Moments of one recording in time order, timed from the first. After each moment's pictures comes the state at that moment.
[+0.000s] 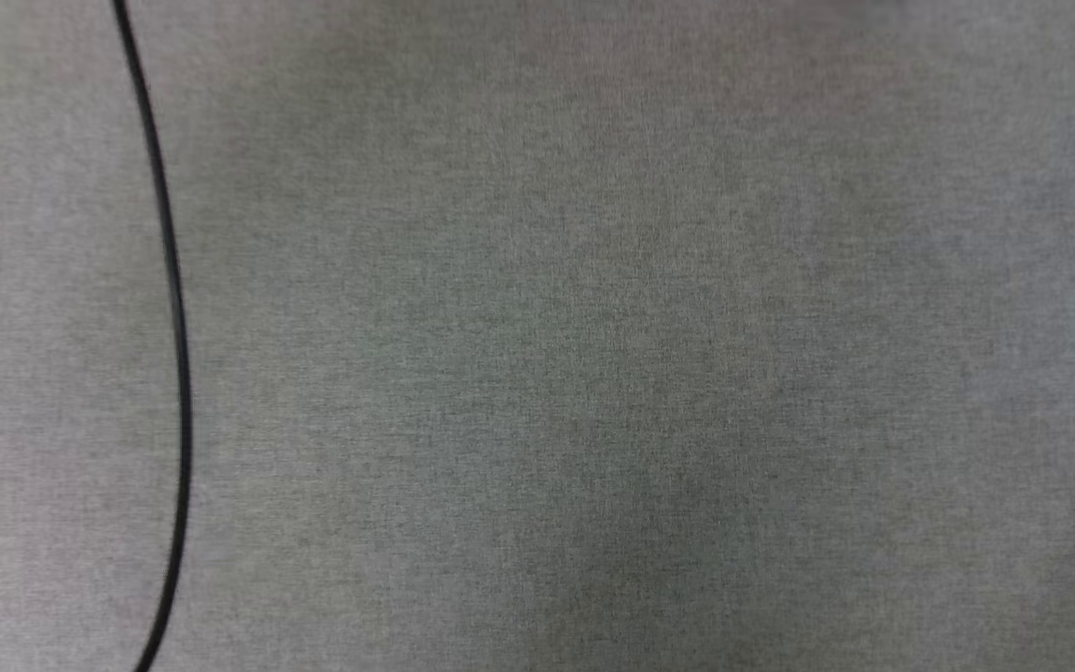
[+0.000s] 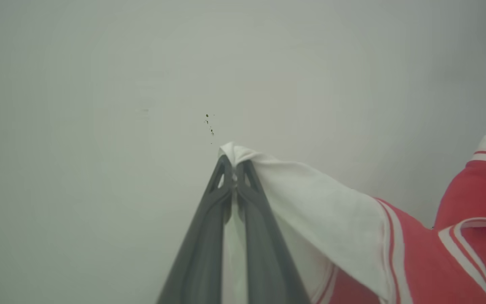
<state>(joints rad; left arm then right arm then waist) -1.67 0.56 -0.58 0.36 -0.67 -0.05 0.01 -1.44 -0.62 0.19 0.34 0.43 0.13 0.20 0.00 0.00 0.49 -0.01</state>
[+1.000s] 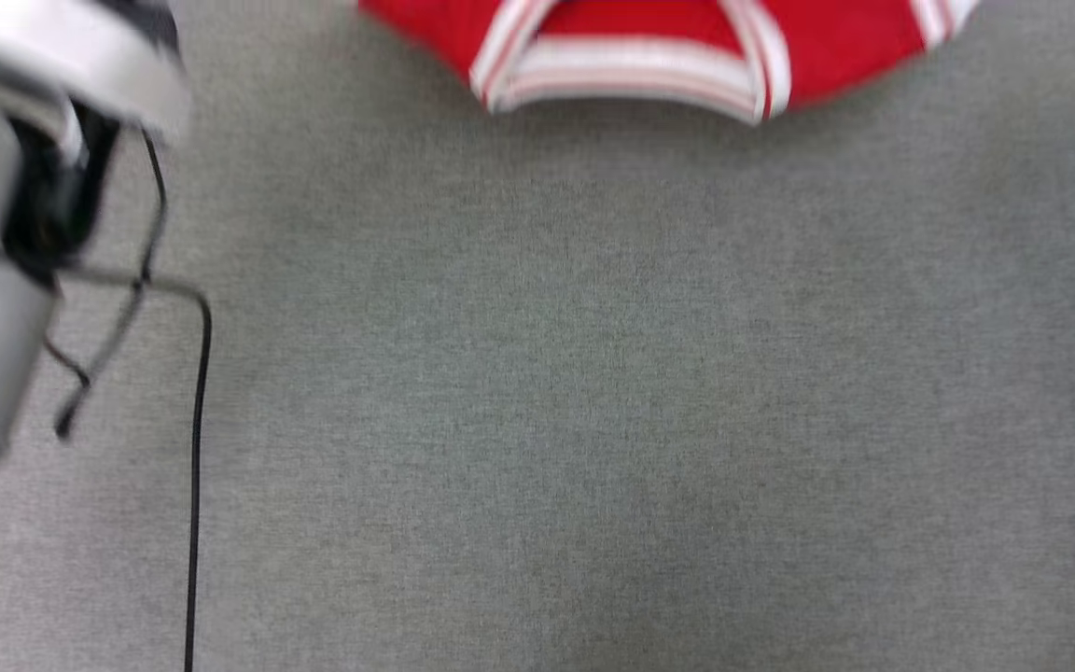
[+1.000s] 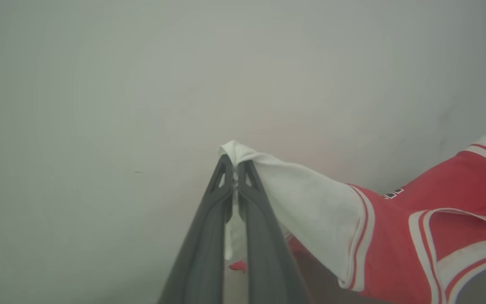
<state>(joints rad) -1.14 0.62 -0.62 0.40 -0.73 -0.03 -0.24 -1.09 -0.58 0.44 0.54 0.56 0.13 -0.12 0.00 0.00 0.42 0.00</state>
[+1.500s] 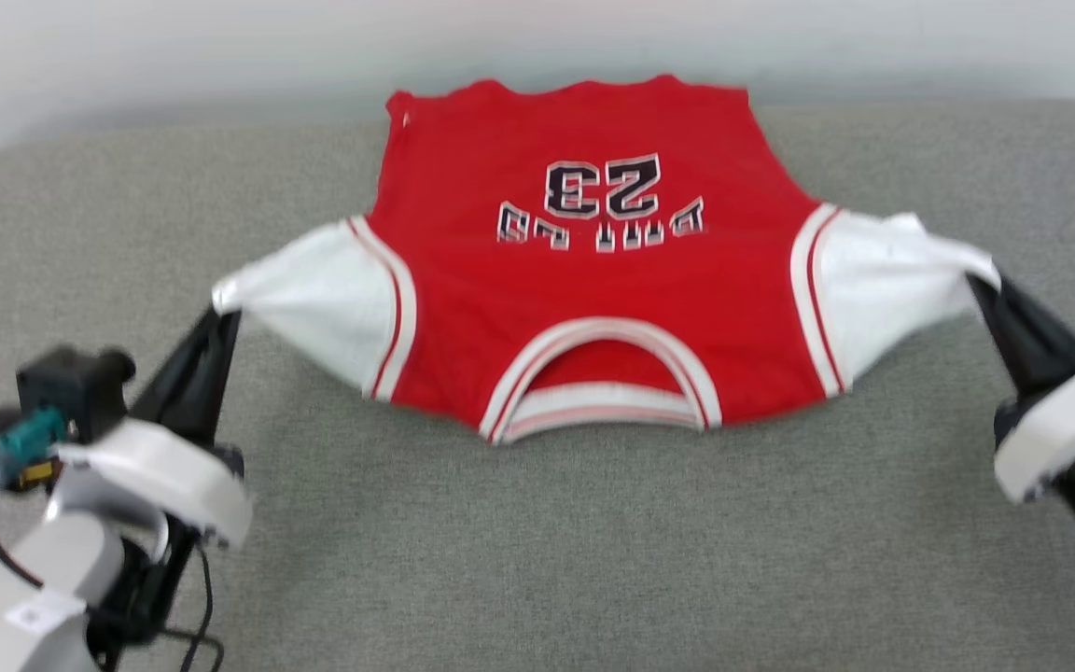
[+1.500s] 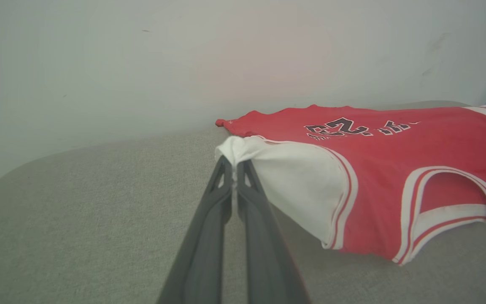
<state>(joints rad) -0.45 0.74 -0.63 0.11 -0.84 0.16 -0.26 -0.47 -0.56 0.33 0.32 0.54 0.13 -0.08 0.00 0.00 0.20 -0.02</state>
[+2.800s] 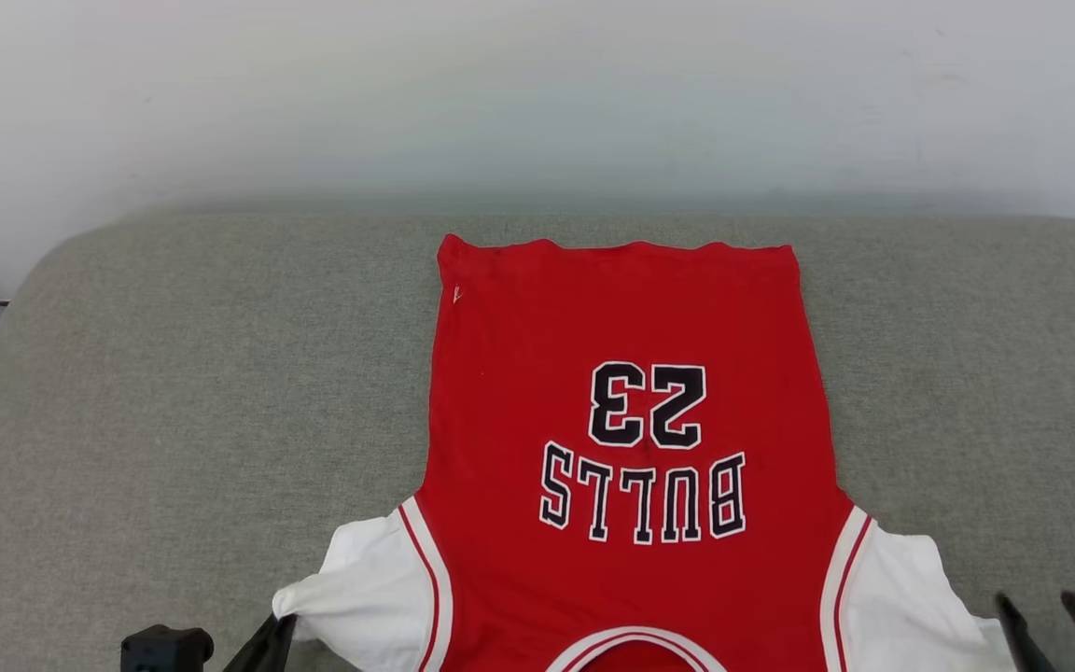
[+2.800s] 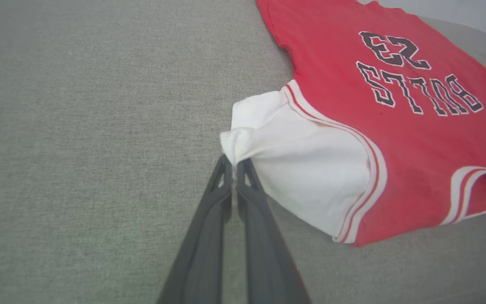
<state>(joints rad) 0.02 0.69 -0.68 0.12 -0.90 0.23 -0.26 0.22 -0.38 -0.04 0.15 0.43 0.13 0.04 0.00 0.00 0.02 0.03</state>
